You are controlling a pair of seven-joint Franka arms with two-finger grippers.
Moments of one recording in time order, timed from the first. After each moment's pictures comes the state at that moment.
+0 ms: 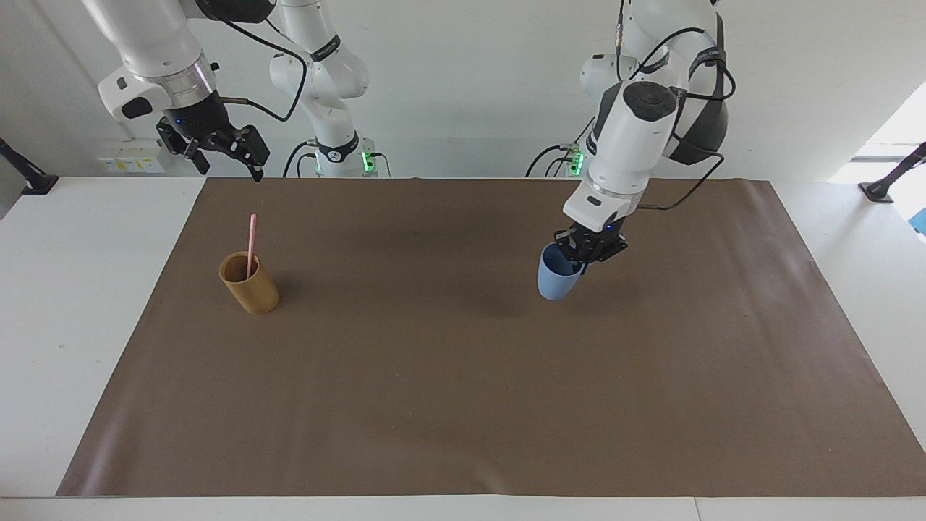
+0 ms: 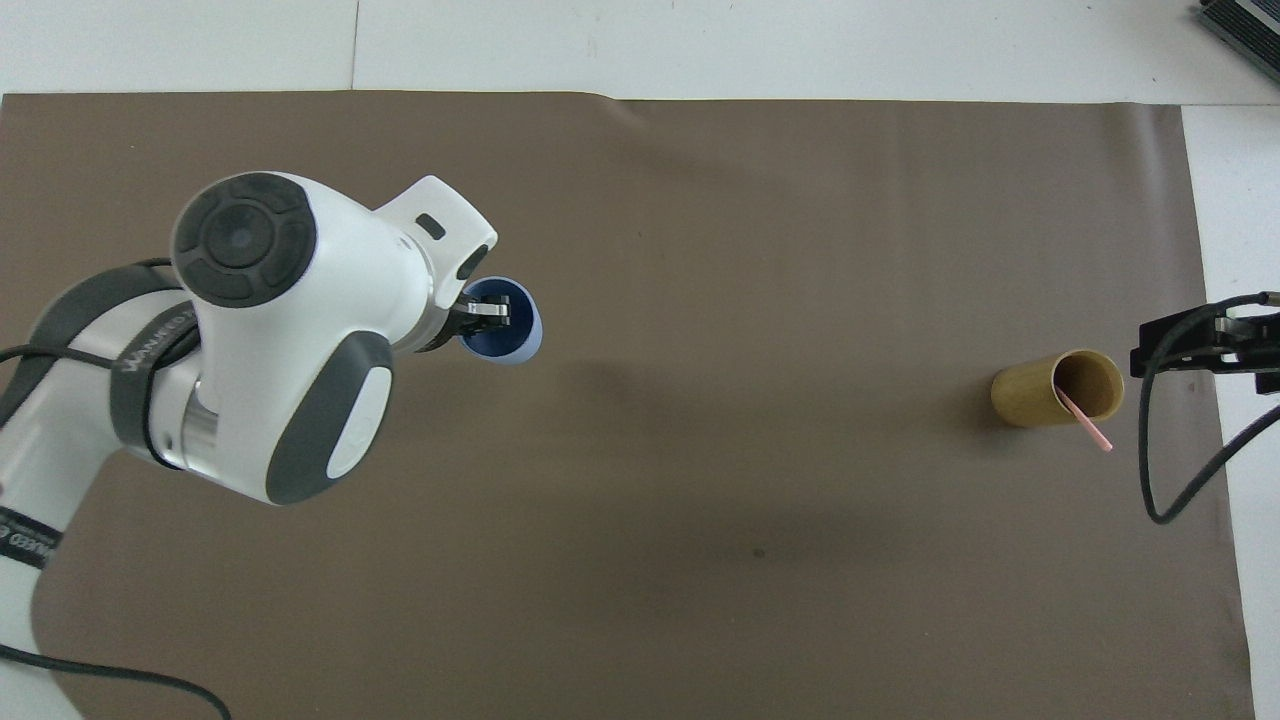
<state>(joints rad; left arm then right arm) -0.44 0.18 -0.08 -1.75 -0.02 2.03 -0.49 -0.12 -0.05 0.09 -1.56 -0.03 1.45 0.13</state>
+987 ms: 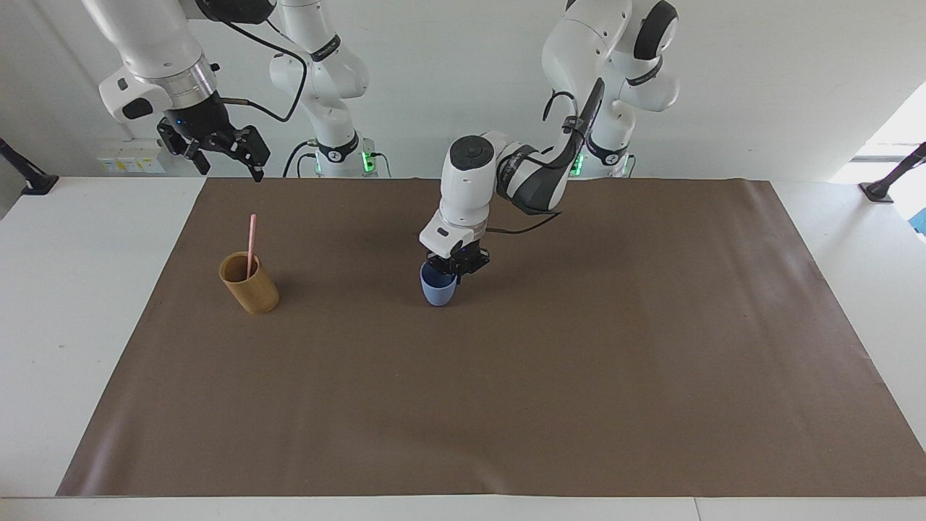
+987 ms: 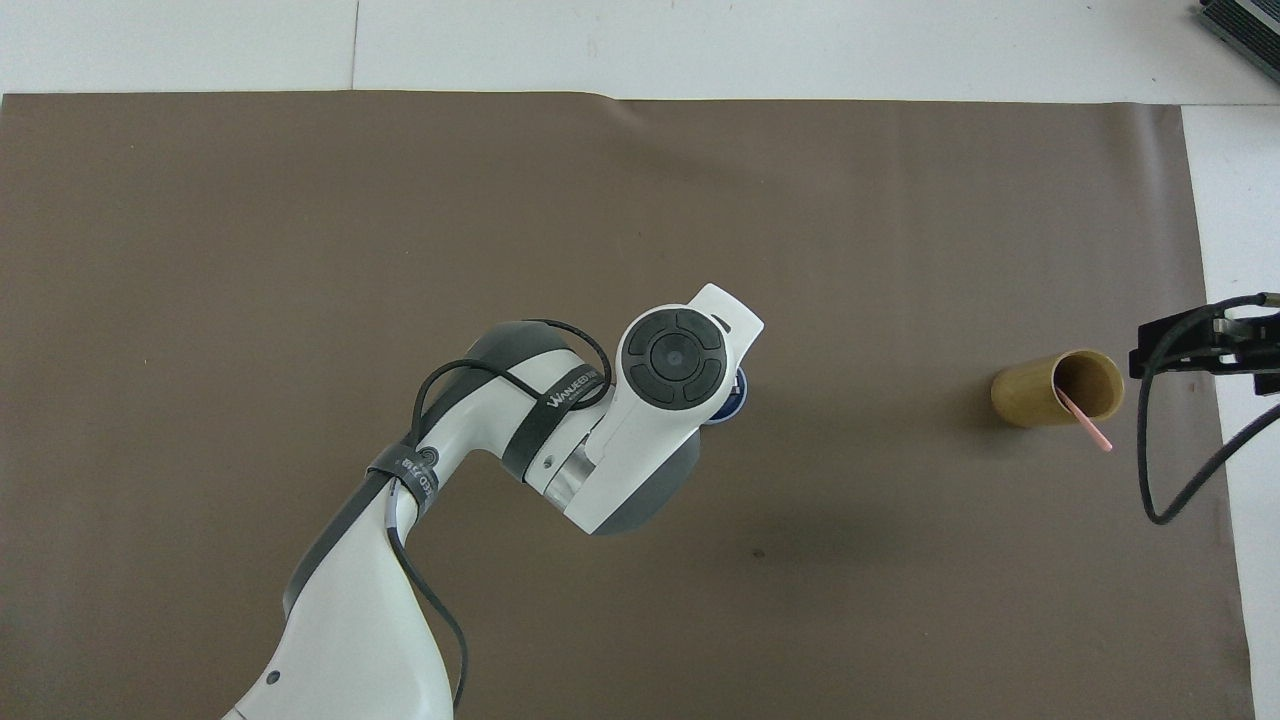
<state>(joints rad) -0.70 0.47 -0.08 -1.61 -0.01 2.17 -0.81 -0.12 -0.05 0.09 -1.56 -0.03 1.45 0.13</state>
